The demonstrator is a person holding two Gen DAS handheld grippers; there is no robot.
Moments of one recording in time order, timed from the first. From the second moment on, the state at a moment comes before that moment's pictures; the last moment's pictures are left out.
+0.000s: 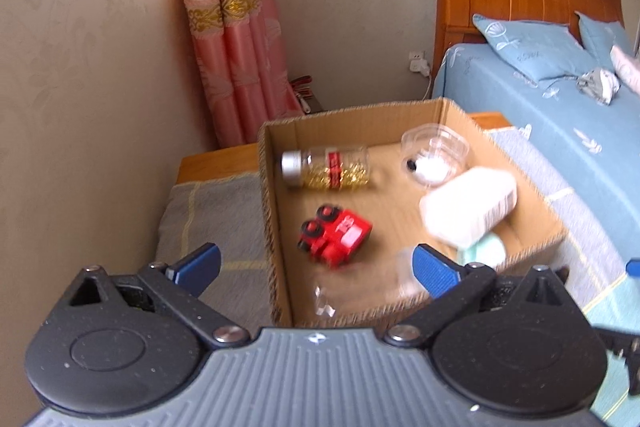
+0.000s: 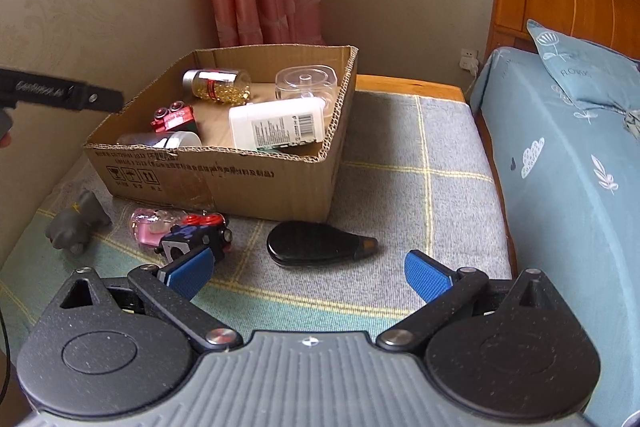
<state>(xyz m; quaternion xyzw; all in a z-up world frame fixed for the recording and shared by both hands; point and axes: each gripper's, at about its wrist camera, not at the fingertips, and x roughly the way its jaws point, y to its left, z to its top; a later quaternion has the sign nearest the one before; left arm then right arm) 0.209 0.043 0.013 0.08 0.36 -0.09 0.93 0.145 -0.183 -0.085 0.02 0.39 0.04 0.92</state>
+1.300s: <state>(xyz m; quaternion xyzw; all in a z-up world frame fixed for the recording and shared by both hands) 0.125 0.077 -0.057 0.04 0.39 -0.02 0.92 0.173 -0.151 -0.126 0.04 0.41 0.06 0.91</state>
